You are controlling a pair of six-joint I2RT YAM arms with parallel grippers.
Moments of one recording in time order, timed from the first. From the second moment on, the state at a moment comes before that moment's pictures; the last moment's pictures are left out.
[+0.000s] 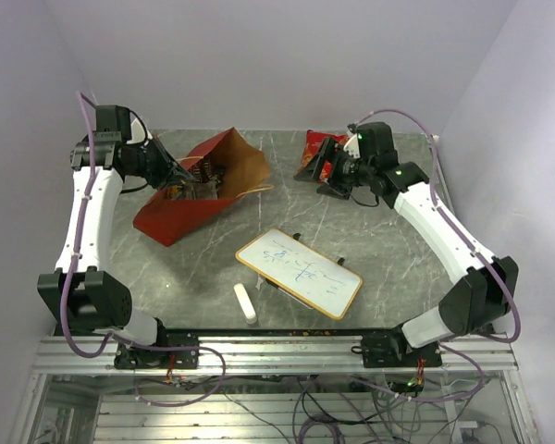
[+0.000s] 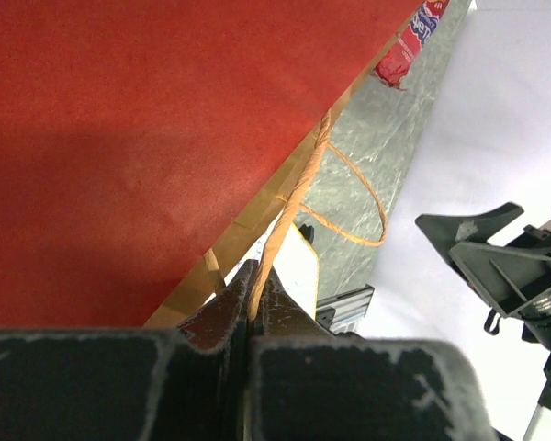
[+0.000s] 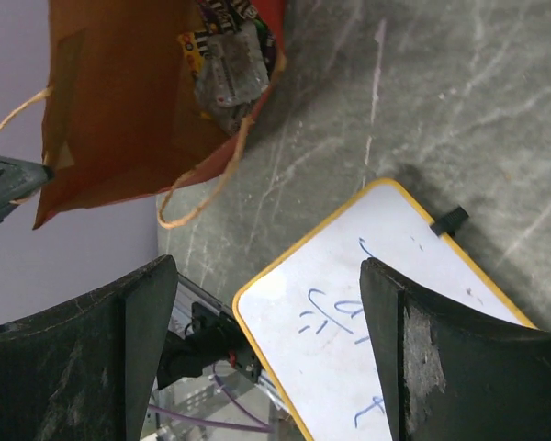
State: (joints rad) left arm 0.05 1.49 1.60 -1.02 0.55 -0.64; right arm 0.40 1.47 1.40 -0.58 -0.35 0.77
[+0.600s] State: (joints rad) left arm -0.03 1.40 1.53 -0.94 0.51 -0.75; right arm 0.43 1.76 1.43 -0.43 -0.60 0.72
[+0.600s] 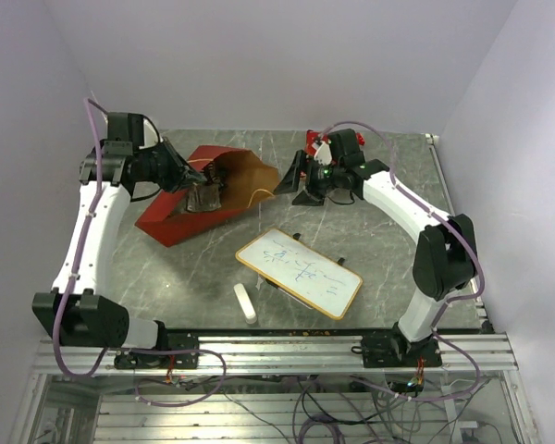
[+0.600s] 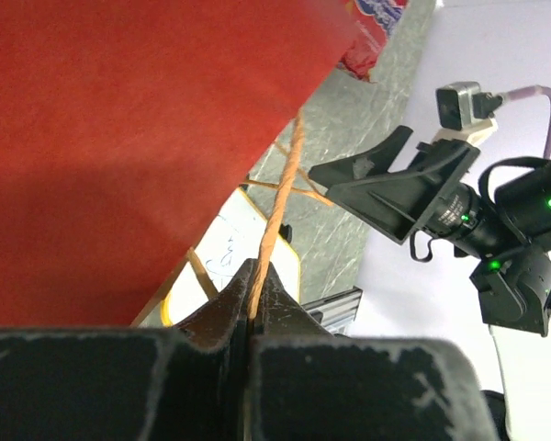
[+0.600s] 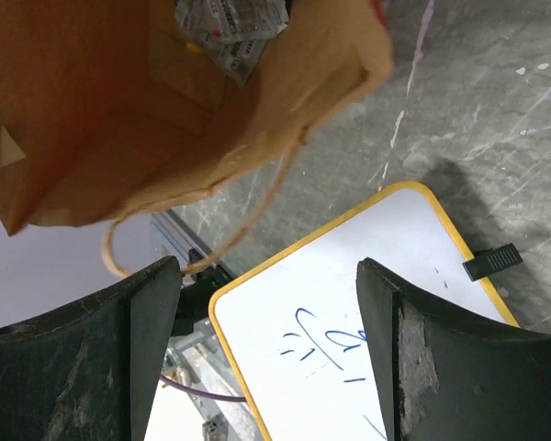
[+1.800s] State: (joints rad) left arm -0.08 1.52 1.67 -0.60 0.41 -0.71; right arm 0.62 1.87 1.47 -0.49 -0.46 0.55
